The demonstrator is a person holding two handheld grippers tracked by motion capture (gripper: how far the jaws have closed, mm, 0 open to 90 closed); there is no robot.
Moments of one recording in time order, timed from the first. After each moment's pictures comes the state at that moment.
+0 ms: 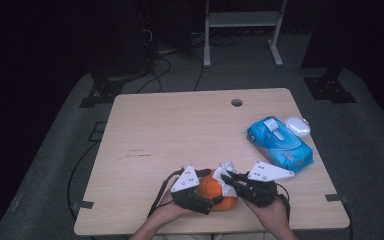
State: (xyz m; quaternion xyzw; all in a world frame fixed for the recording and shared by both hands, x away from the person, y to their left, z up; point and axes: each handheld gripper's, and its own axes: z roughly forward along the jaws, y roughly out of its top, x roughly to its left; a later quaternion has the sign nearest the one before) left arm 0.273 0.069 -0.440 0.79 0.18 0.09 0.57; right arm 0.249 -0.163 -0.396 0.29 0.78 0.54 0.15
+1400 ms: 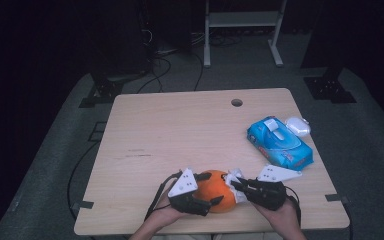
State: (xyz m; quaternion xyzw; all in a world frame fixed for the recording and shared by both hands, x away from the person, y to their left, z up) left arm 0.266 0.076 -0.424 0.80 0.18 0.12 0.56; right arm 0.249 -0.193 -0.417 0.32 0.79 0.51 0.10
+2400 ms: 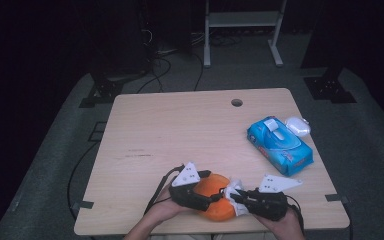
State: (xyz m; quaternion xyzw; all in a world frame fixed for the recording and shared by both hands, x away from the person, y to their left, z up) left arm 0.278 0.069 -0.429 0.83 0.19 0.06 0.52; right arm 0.232 -0.194 -0.425 0.29 0.81 0.51 0.07
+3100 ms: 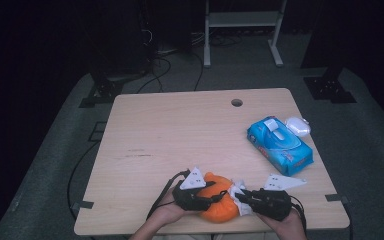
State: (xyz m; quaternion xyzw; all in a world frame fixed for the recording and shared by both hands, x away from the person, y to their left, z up) left arm 0.270 0.061 -0.436 0.86 0.19 0.07 0.48; right arm 0.237 -0.207 -0.436 0.33 0.79 0.51 0.05
